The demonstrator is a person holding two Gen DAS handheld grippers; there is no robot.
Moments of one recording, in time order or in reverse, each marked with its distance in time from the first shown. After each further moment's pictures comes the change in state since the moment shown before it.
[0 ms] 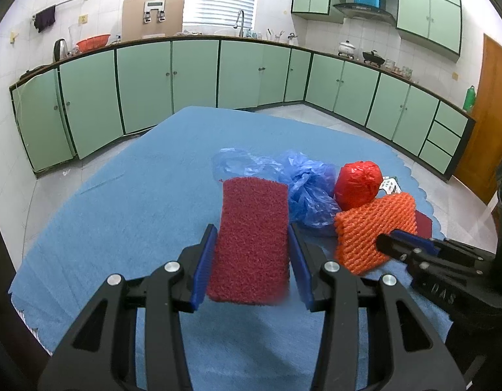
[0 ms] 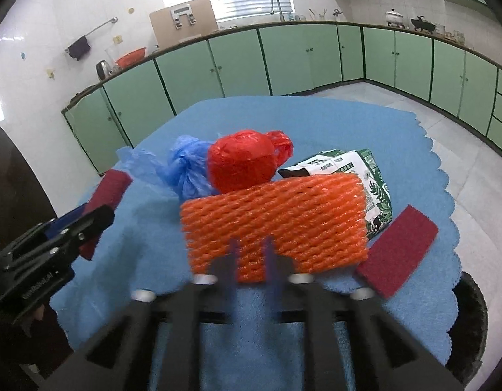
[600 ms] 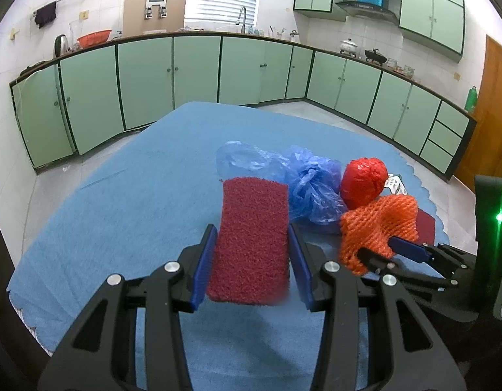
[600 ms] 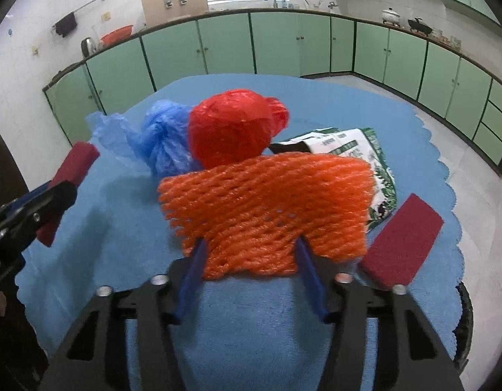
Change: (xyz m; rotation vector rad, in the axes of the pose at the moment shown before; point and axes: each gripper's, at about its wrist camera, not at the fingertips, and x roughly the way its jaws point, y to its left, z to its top) left arm 0.005 0.006 0.004 -0.008 0.017 -0.002; right arm 0.029 0.002 -0.006 -0.037 0.065 -0.093
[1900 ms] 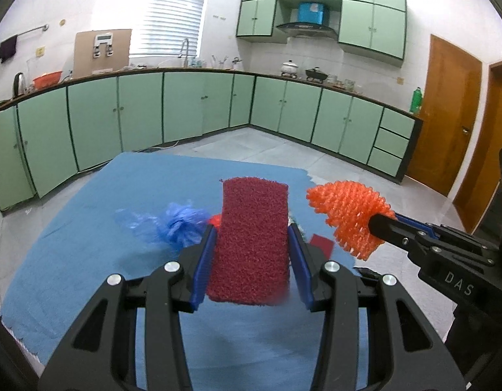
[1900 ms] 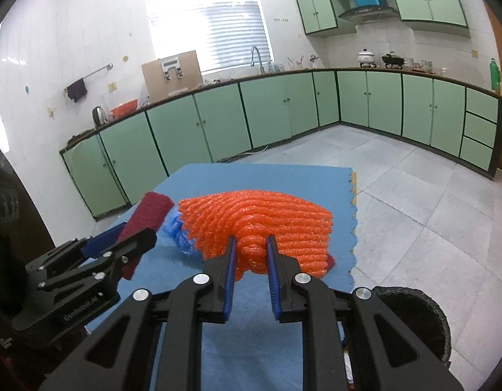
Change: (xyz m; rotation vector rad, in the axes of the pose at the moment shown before) left arm -0.064 -0.099 0.018 0.119 -0.130 -0.211; right arm -0.170 -0.067 -0.005 0.089 -0.296 0.039
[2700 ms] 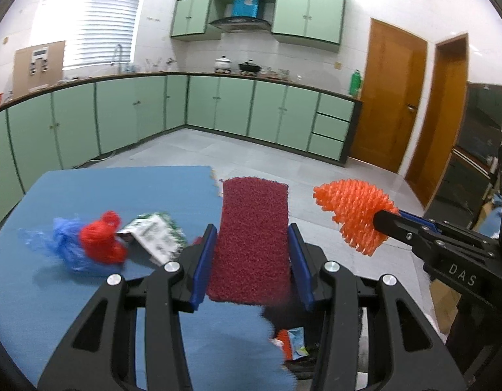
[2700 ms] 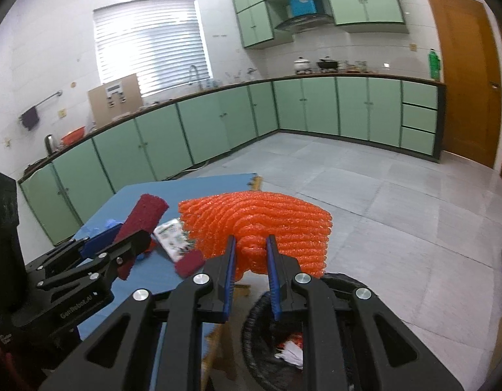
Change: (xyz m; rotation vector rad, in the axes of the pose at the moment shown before) left arm 0.020 -0.119 -0.013 0.124 0.021 -0.252; right arm -0.086 -0.099 -0.023 0.123 -0.054 -0.246
